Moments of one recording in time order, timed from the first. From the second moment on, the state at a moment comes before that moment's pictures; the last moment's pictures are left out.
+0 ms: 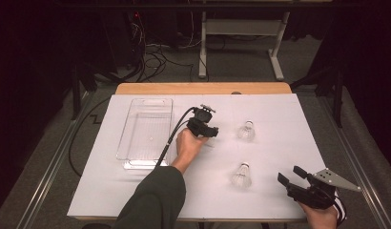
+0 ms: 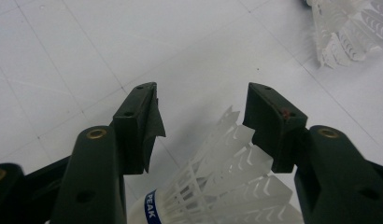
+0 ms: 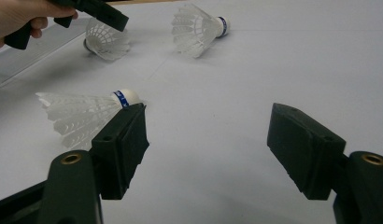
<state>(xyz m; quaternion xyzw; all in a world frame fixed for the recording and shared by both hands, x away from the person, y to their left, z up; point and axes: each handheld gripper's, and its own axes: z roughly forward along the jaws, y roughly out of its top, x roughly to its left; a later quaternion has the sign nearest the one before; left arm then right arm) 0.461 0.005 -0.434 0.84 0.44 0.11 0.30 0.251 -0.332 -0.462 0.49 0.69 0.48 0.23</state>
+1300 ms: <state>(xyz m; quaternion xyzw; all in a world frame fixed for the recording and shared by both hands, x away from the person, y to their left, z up) 0.453 0.007 -0.421 0.84 0.43 0.09 0.33 0.251 -0.332 -0.462 0.49 0.69 0.48 0.23</state>
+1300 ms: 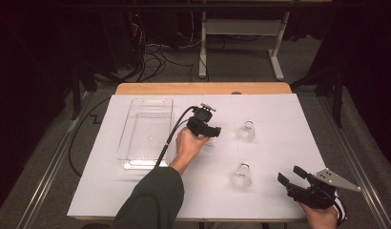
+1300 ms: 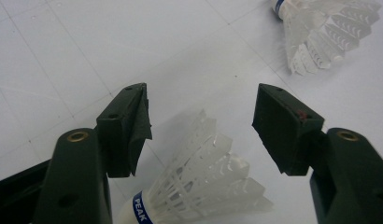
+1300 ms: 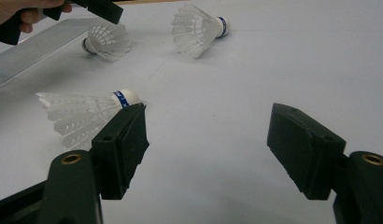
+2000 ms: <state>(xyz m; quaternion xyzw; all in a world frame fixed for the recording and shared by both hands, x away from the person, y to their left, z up) 0.433 0.019 -0.403 0.84 0.41 0.08 0.34 0.251 -0.332 -0.462 0.49 0.69 0.48 0.23</state>
